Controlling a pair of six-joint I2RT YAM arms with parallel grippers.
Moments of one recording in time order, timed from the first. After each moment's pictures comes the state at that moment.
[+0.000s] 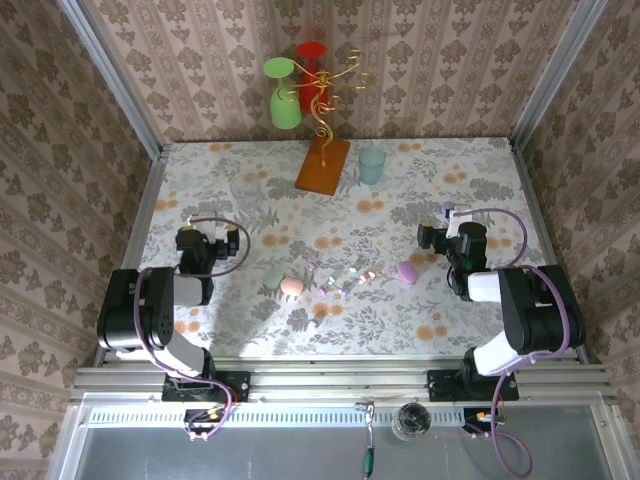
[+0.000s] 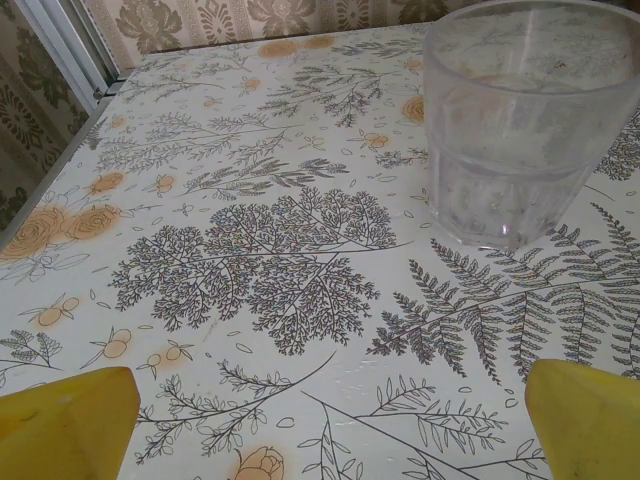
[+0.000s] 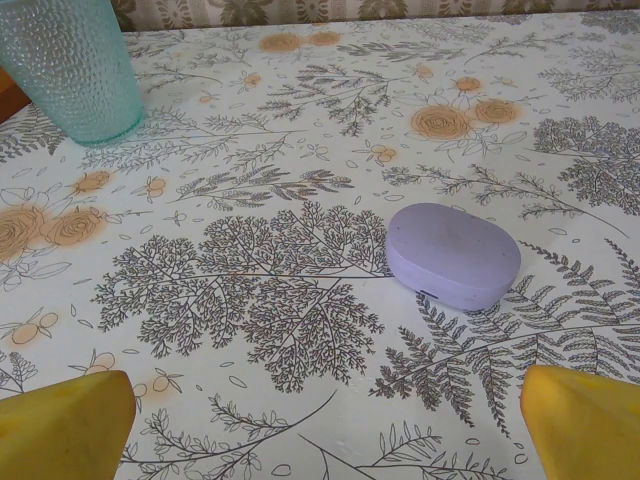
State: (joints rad) left arm -0.02 1.56 0.37 0.83 0.00 0.10; right arm 0.00 1.53 0.40 0.73 0.01 0.04
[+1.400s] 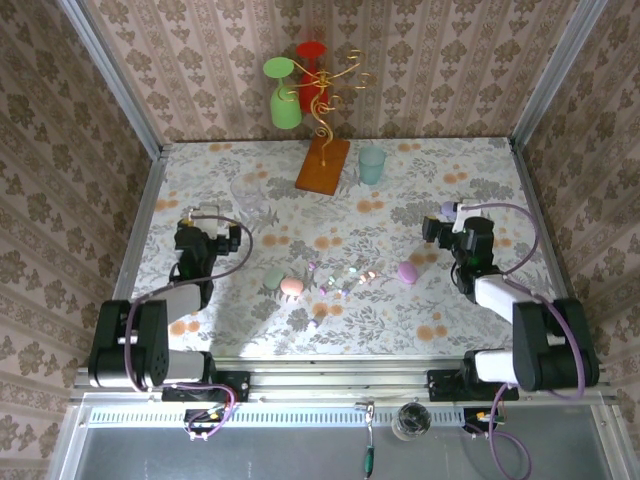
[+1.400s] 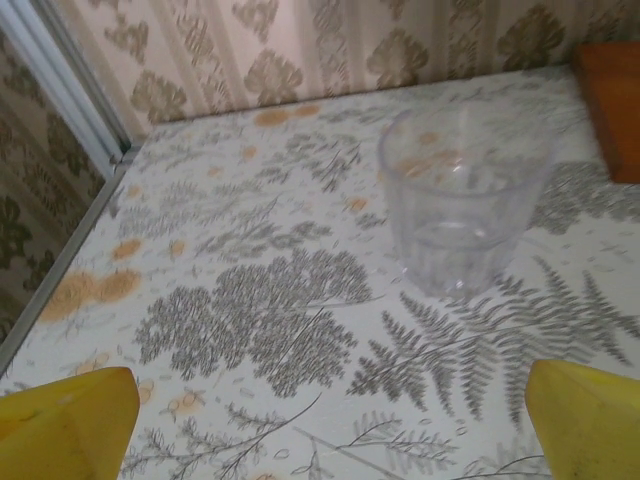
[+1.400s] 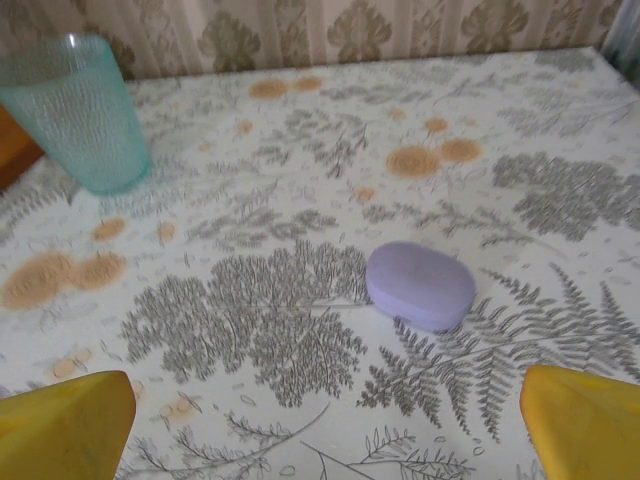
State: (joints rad) left arm -0.09 1.31 0.38 0.64 -0.04 0.14; right arm 0.00 1.29 0.45 0.45 0.07 0.09
